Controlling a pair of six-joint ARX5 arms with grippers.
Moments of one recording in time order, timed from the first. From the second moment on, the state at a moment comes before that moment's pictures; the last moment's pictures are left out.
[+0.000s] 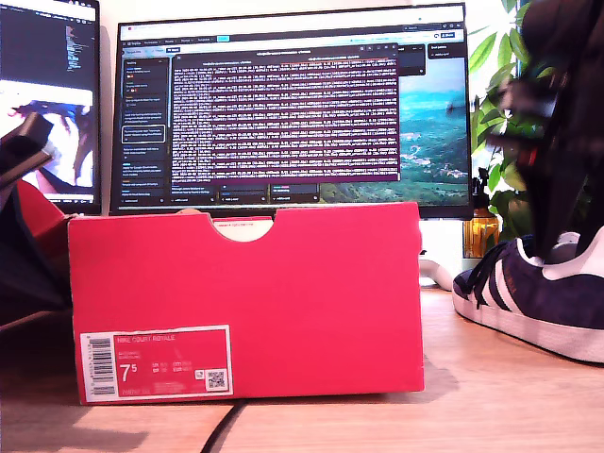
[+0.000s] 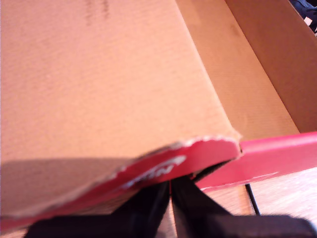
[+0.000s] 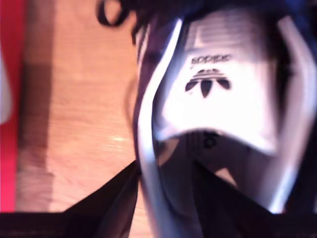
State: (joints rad) left arm -0.70 0.80 0.19 0.04 -0.10 -0.57; right arm 0.22 1.57 1.05 -0.79 -0.09 0.11
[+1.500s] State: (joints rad) left arm -0.70 0.80 0.19 0.04 -0.10 -0.57; right arm 0.57 1.65 1.54 -0.68 -0.40 0.63
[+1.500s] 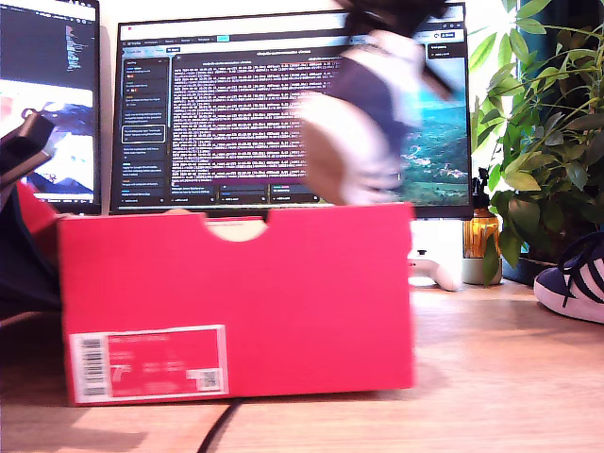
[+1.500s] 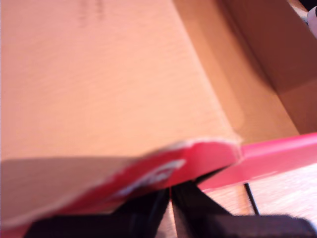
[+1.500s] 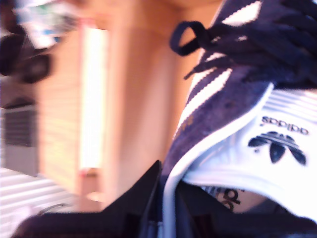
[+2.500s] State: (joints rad) left arm -0.70 0.80 0.19 0.04 -0.10 -0.57; right arm 0.78 1.92 1.54 -0.46 -0.23 0.72
